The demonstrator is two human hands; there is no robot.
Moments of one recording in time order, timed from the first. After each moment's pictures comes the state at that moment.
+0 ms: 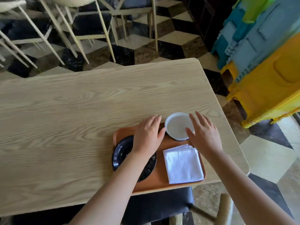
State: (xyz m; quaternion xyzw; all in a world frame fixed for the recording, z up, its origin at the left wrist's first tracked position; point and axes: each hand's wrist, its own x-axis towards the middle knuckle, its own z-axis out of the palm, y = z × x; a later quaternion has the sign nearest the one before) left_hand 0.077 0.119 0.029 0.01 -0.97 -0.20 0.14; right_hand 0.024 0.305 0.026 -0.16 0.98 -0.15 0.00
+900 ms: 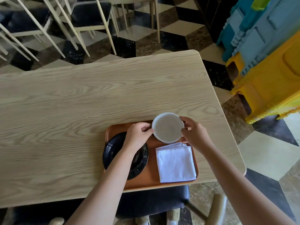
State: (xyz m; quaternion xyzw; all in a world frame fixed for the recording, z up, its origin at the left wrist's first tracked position) left_hand 0.064 0.119 0.008 0.25 -0.85 -0.46 -0.06; right_hand 0.008 0.307 0.018 -0.01 0.87 -0.44 0.21
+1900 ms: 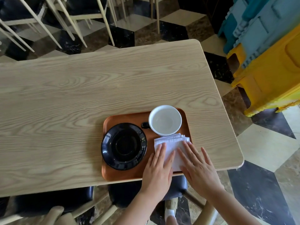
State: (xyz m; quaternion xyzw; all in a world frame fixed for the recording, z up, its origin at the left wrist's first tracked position) left_hand 0.182 0.209 -0.033 -0.02 -0.99 -0.14 -0.06; right_hand 0.123 0.367 -0.025 -0.30 0.94 -0.04 0.13
